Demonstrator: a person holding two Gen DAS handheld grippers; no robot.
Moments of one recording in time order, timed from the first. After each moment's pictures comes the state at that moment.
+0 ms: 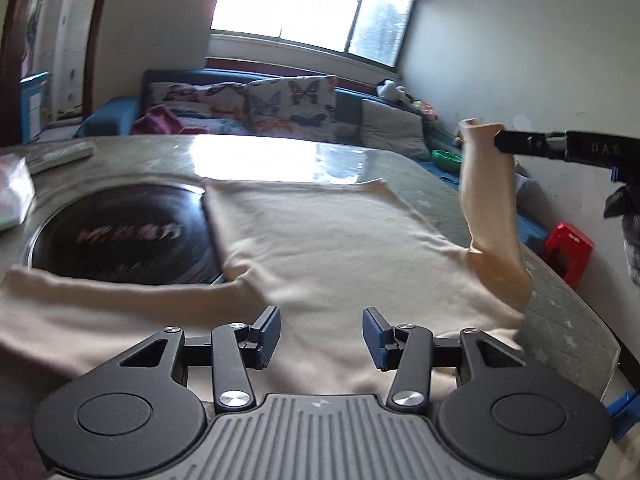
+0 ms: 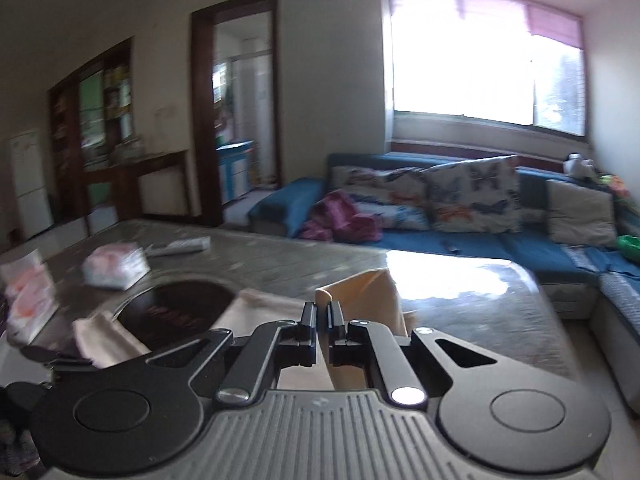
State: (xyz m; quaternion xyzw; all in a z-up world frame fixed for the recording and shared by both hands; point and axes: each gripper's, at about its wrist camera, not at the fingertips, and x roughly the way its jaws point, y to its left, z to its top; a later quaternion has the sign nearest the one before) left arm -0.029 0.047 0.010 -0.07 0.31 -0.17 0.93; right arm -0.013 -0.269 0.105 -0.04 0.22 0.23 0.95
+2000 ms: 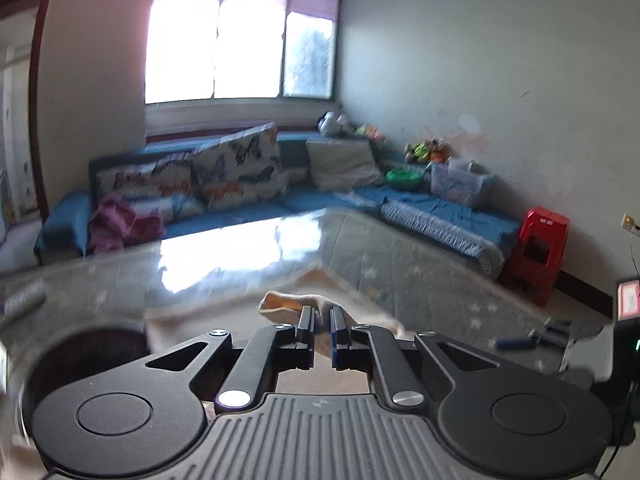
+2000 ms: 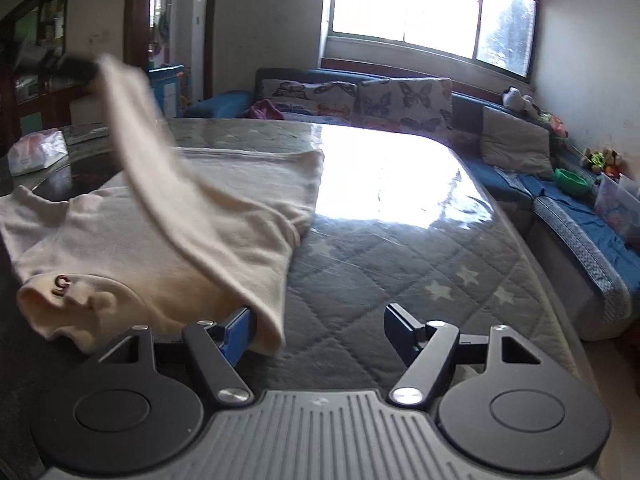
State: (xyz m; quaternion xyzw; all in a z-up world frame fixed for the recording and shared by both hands) left arm 0.002 -0.017 0.077 0.03 0.25 -0.23 0.94; right arm -0.063 -0.350 -0.004 -0.07 0.32 0.09 0.94
